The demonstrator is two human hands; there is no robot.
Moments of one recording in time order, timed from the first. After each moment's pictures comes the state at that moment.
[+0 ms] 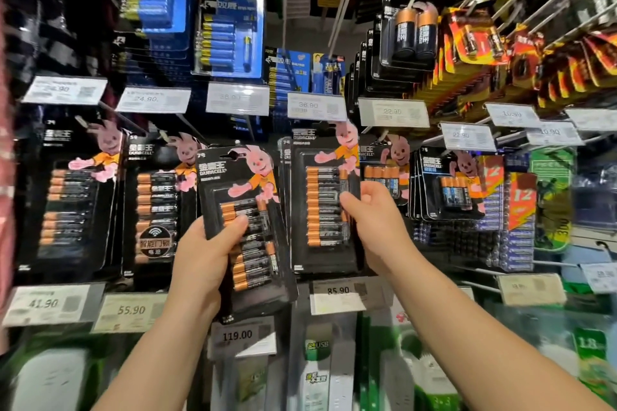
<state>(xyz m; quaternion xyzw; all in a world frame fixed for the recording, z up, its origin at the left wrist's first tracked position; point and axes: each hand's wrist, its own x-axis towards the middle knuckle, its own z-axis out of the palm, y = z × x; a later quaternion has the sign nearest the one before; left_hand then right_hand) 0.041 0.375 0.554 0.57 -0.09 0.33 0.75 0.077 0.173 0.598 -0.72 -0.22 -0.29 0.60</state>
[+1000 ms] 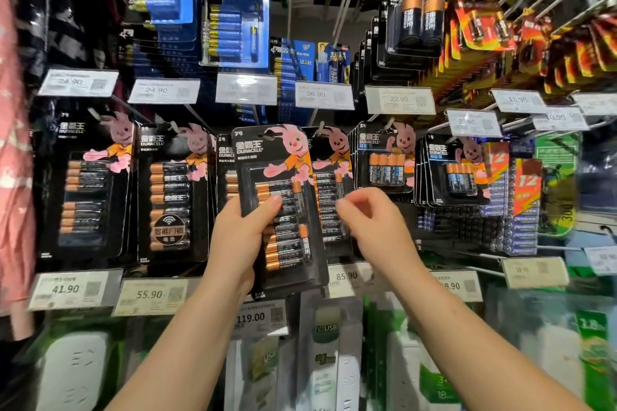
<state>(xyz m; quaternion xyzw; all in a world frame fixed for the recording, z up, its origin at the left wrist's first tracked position) 0.039 0.356 0.562 0.59 -0.14 0.31 0.73 0.056 0.181 0.568 -0.75 -0.22 -0.33 0.53</state>
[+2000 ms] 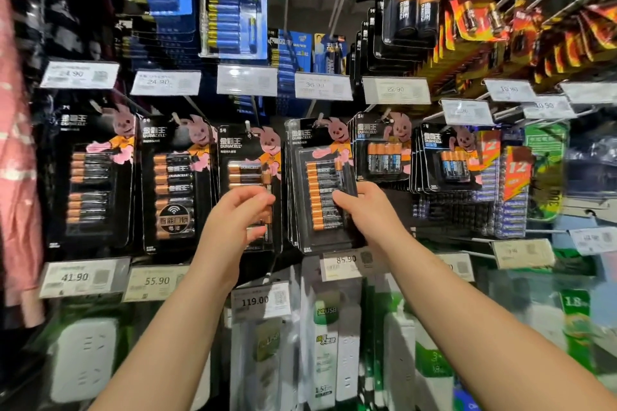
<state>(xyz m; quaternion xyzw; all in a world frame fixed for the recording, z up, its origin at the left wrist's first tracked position) 0.028 0.375 0.555 0.62 -0.15 0.27 0.72 0.099 0.182 0.570 -0.77 -0.15 -0.24 0.57</state>
